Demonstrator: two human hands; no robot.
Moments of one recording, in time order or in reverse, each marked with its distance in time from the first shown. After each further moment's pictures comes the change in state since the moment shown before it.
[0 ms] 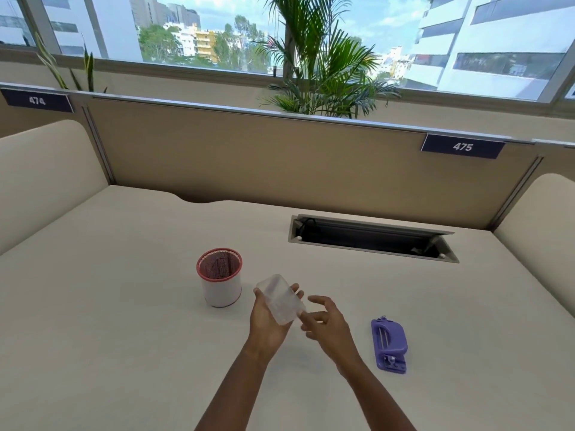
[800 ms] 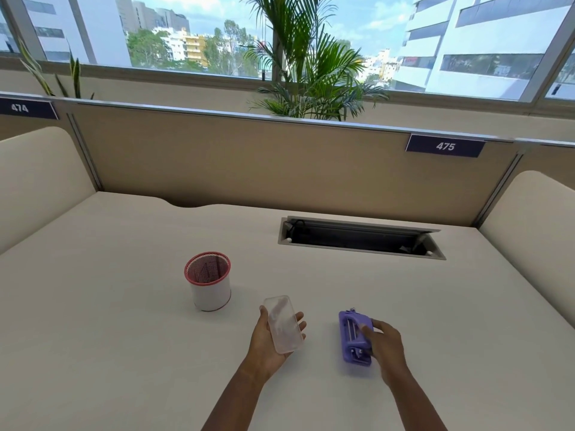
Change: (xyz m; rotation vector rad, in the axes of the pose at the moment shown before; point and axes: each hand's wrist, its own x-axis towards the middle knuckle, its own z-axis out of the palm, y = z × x) left_hand -0.001 -0.030 -0.020 0.092 -0.007 -0.178; right_hand 0.008 0.056 -0.086 0.155 0.385 0.303
